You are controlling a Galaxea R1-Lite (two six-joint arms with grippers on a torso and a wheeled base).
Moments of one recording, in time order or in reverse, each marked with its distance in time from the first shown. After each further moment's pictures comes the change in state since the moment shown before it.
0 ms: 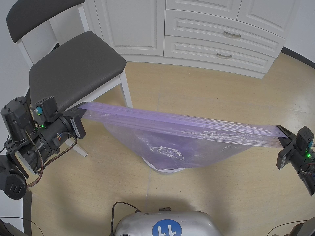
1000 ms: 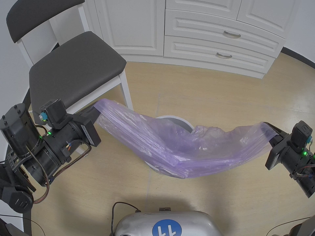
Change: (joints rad) left arm -0.203 0.009 0.050 -0.166 0.011 -0.013; right arm 0.196 0.062 -0.075 -0.015 -0.002 0.209
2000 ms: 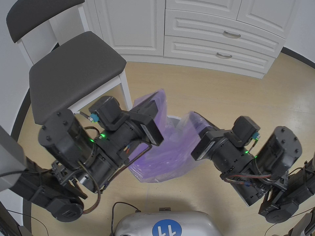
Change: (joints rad) left arm -0.248 0.301 -0.174 -0.322 0.023 -0.089; right arm 0.235 0.544 -0.222 -0.535 0.021 0.521
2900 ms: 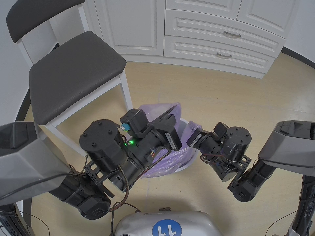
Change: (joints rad) left arm -0.014 0.203 -0.112 -0.028 0.010 -0.051; right arm -0.278 0.406 -0.185 -0.076 0.136 0.254
